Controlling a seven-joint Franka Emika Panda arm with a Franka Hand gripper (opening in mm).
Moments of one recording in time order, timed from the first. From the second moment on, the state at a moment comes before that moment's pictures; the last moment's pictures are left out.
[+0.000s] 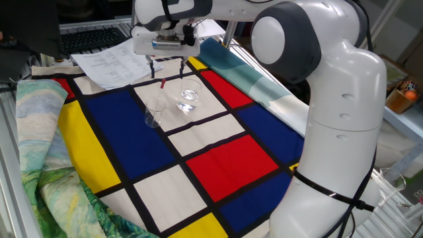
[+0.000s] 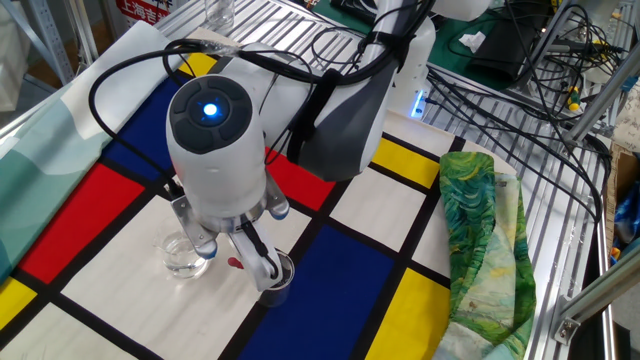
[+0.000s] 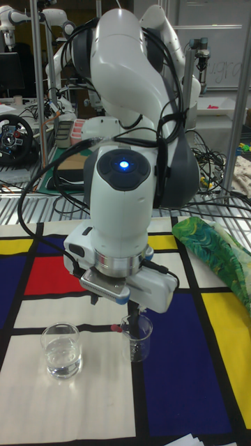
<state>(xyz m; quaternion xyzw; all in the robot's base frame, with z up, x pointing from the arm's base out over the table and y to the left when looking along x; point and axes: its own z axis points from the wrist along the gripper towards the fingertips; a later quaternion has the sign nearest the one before) 0.631 -0.006 0.223 -0.23 -0.97 0.05 0.07</state>
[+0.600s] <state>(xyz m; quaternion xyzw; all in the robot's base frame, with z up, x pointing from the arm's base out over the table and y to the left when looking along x) 0.650 -0.008 0.204 -0.28 -0.95 0.02 0.11</state>
